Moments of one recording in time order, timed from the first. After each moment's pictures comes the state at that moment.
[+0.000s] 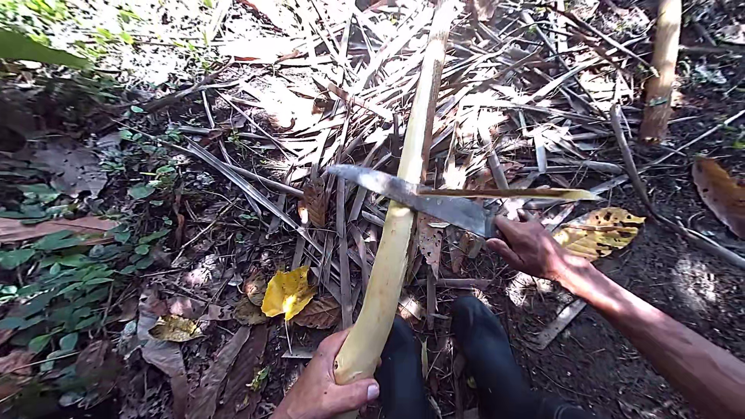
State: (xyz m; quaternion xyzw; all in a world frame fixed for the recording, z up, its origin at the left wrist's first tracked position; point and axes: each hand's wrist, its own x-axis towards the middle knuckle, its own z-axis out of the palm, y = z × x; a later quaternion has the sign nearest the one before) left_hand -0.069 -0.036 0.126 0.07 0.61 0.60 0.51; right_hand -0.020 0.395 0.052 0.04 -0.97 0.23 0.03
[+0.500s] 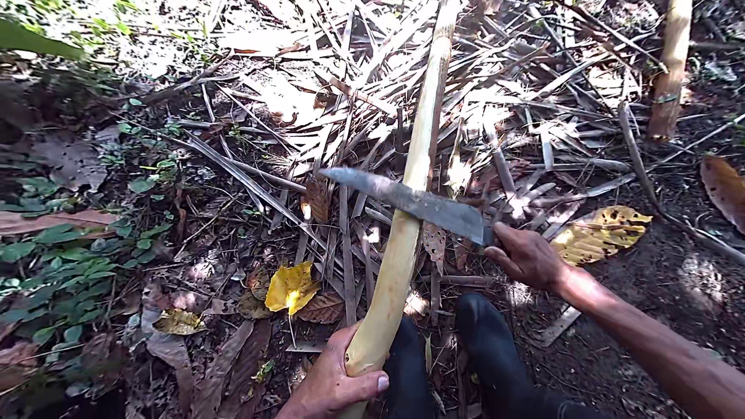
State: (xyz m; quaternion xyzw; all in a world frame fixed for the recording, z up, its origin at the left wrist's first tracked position) left_hand -0.067 -0.037 0.118 0.08 0.63 0.59 0.50; right_hand -0.006 0.369 0.052 0.02 -0.96 0.28 -0.01
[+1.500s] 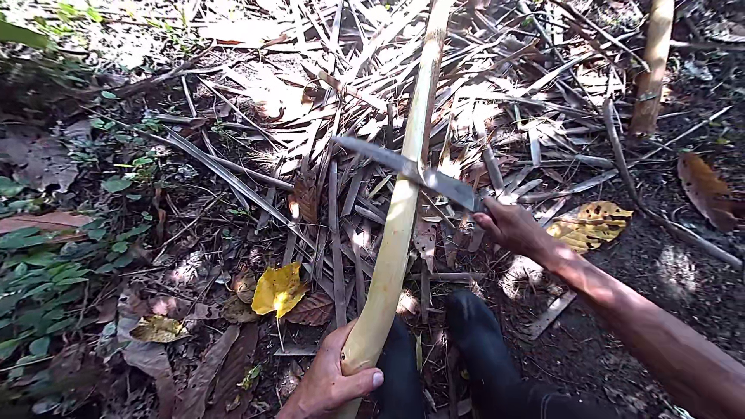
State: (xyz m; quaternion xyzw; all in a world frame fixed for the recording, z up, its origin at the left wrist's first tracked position) left_hand -0.054 -0.035 0.100 0.09 0.67 0.56 0.47; right_hand -0.027 0.396 0.039 -0.04 -0.97 0.25 -0.02
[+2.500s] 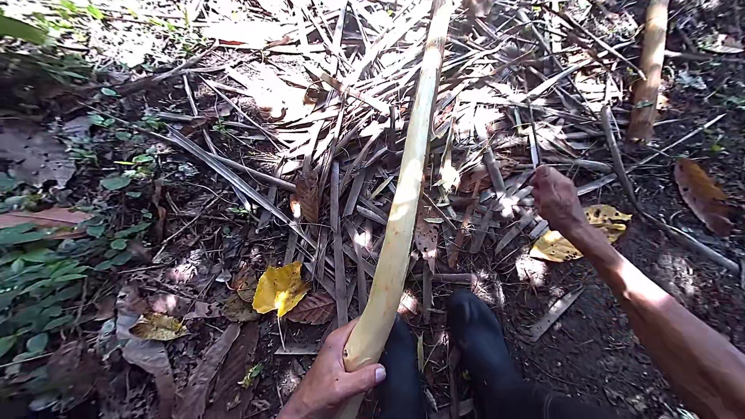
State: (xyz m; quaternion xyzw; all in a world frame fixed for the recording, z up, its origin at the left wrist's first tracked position) left_hand -0.056 -0.039 0.100 0.08 0.67 0.56 0.48; right_hand -0.021 0.467 0.029 -0.29 -0.88 0.38 0.03
